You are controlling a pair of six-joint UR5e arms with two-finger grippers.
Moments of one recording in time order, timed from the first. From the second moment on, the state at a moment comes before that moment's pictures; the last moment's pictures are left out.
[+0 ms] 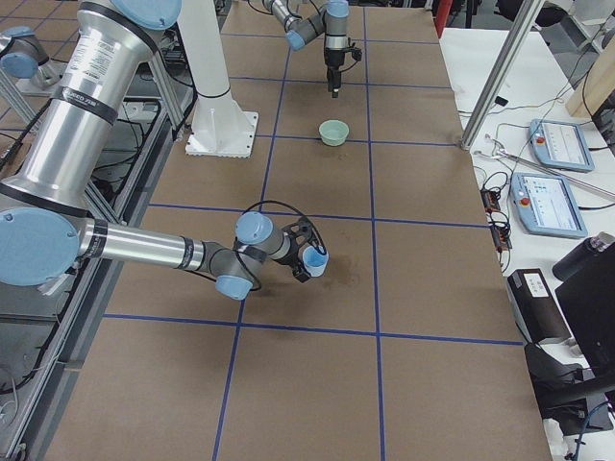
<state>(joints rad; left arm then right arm) -0.64 -2.12 -1.73 -1.93 -2.12 -1.47 0.81 -1.98 1.66 -0.24 1.91 0.62</state>
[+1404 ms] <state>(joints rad) -0.65 -2.11 -1.74 -1.93 -2.12 -1.46 0.75 -1.91 1.58 -0.18 1.76 0.65</state>
